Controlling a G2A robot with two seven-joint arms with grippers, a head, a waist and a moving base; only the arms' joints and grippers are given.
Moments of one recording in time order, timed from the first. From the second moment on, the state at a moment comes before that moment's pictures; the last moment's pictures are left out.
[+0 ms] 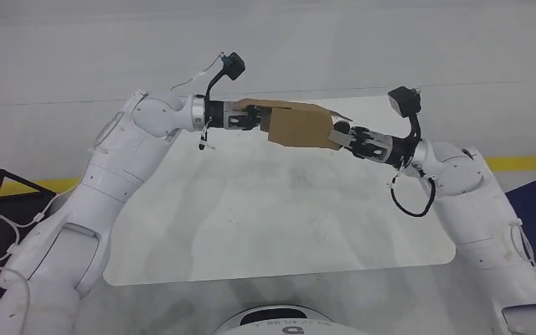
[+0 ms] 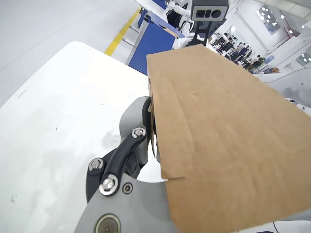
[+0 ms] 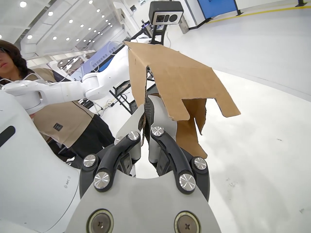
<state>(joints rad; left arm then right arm) 0.56 -1.14 -0.76 -1.11 -0.14 -0.80 -0.93 -1.19 -0.90 1.29 -1.61 0.20 -0.74 0.81</state>
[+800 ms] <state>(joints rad) 0.55 -1.13 -0.80 -1.12 0.06 -0.84 -0.90 -1.19 -0.90 1.35 -1.63 0.19 -0.69 0.76</state>
